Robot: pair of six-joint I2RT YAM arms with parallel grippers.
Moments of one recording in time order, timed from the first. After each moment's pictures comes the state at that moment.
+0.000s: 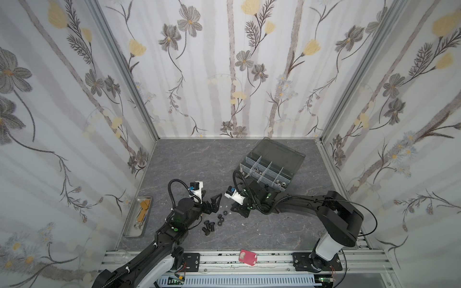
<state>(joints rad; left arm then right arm) -0.48 0.80 0.17 0.38 0.13 -0.41 0.87 1.65 0.92 -0.09 -0.35 -0.10</state>
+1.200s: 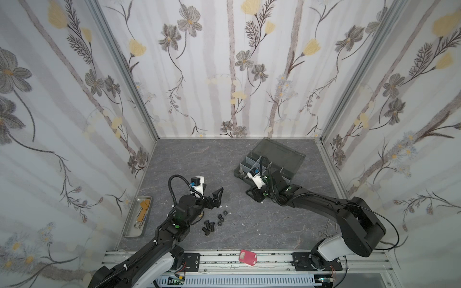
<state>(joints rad) -0.51 0.77 0.22 0.34 -0.02 -0.40 0.73 1.55 0.83 -0.05 -0.32 0.05</state>
